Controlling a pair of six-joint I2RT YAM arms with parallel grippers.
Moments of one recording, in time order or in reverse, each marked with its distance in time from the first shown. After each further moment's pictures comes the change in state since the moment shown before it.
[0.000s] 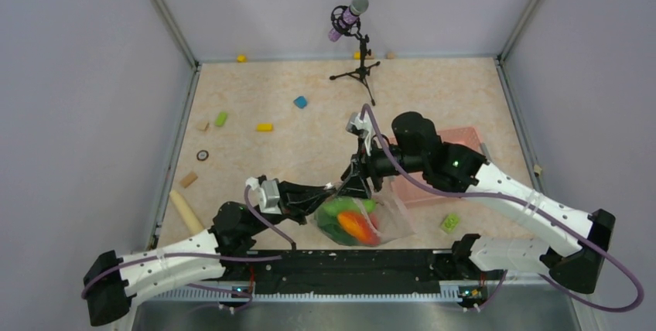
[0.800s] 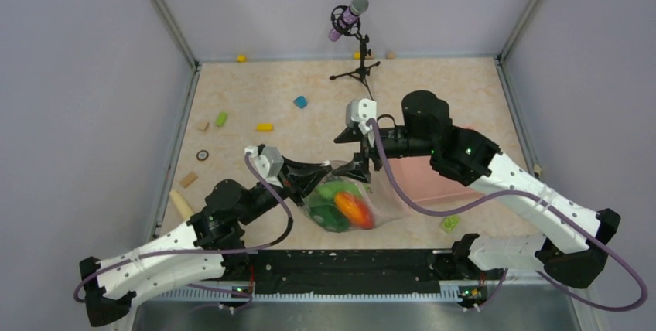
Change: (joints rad) left arm 0.000 -0.036 0.346 -0.559 -0.182 -0.064; right arm 0.000 0.026 0.232 -0.018 0.036 -0.466
